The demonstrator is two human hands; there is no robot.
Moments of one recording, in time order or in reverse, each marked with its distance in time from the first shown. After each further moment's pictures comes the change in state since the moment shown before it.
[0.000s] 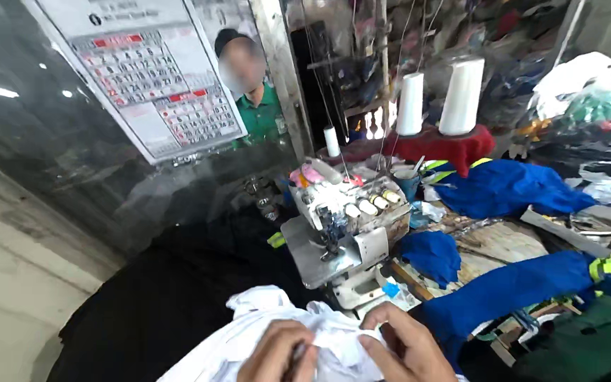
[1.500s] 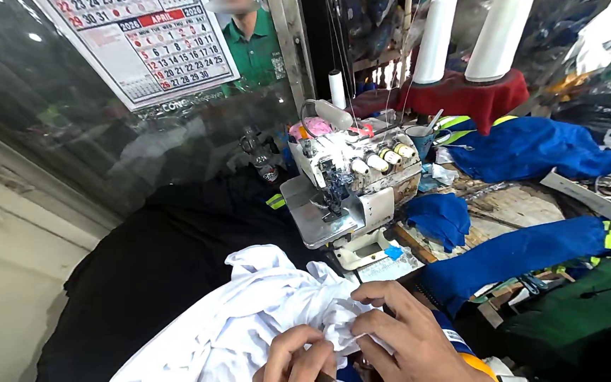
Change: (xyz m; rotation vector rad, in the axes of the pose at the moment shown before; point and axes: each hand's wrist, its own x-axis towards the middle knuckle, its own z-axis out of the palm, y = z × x) left_hand -0.059 0.011 0.036 0.123 0.229 0.122; right_hand -0.014 -0.001 0.007 -0.360 -0.073 -0.350
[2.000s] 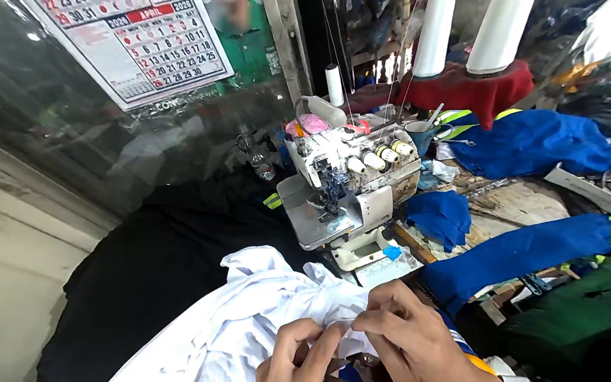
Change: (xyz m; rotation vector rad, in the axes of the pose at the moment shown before) left_hand 0.010 0.002 0.005 0.069 -0.165 -0.049; right_hand -0.001 0.005 -0.008 0.064 0.039 0.033
